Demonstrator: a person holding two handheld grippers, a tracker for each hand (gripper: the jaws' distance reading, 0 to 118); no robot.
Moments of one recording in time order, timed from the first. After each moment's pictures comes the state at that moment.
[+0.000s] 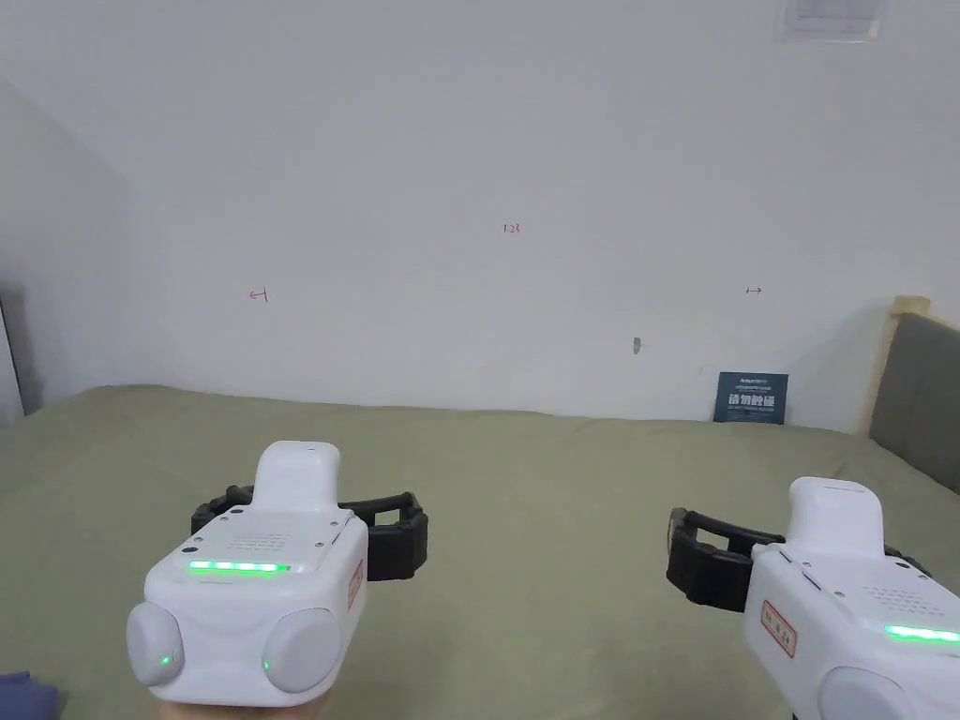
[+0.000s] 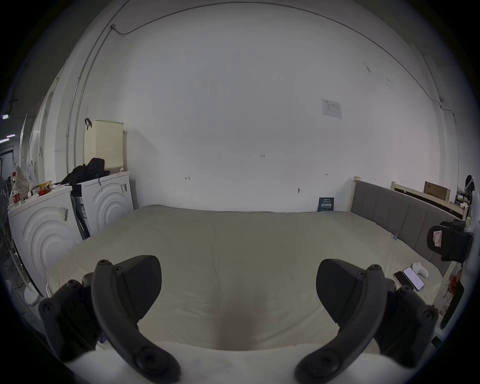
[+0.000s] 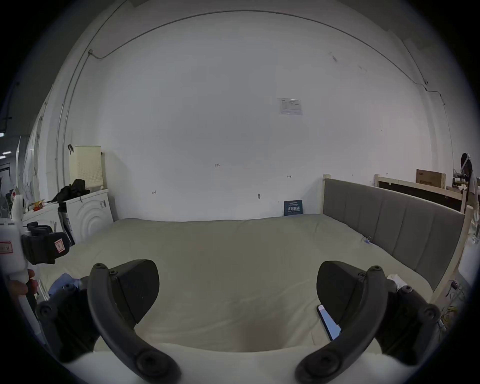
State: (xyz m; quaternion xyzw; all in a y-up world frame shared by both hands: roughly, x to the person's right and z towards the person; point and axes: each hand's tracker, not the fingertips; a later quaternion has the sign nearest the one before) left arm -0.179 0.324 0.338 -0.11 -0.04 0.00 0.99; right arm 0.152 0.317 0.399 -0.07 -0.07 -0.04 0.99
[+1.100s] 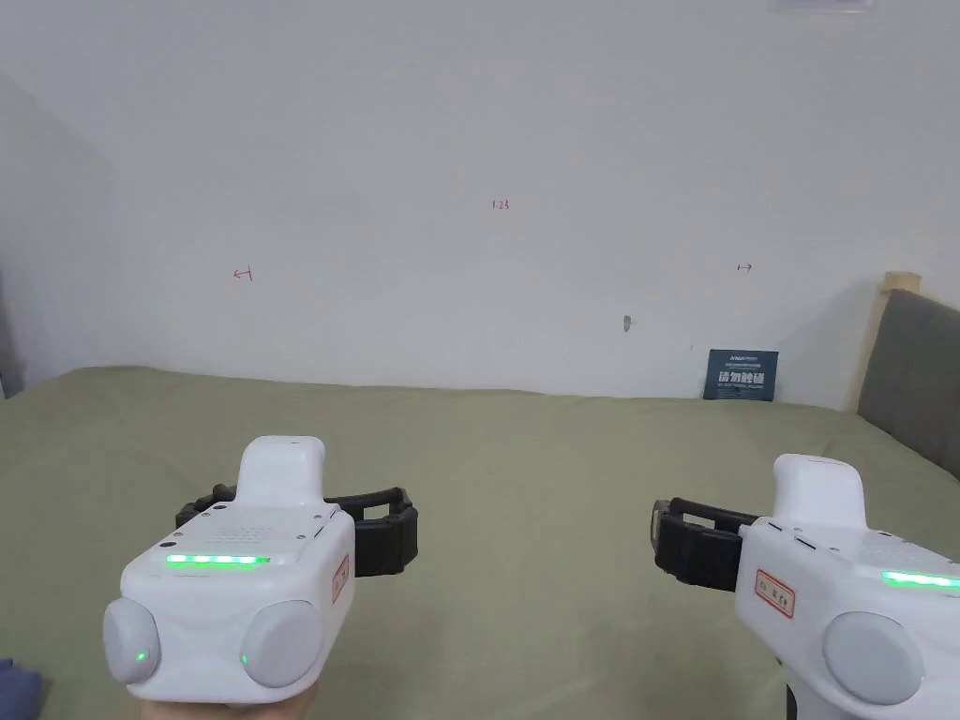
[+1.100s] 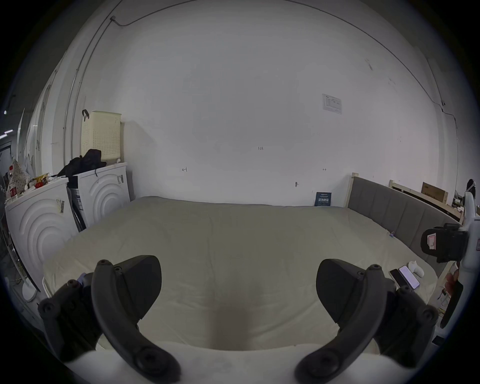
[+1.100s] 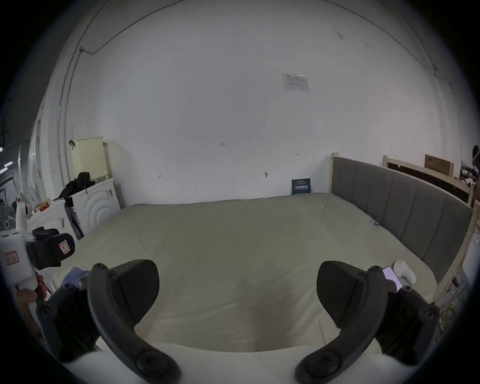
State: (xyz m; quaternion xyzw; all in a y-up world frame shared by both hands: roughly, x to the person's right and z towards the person) left arm -0.179 0.317 0.337 -0.14 -0.05 0.01 0.99; right arm 0.154 0.320 0.388 -0.14 -0.04 -0.06 0.99
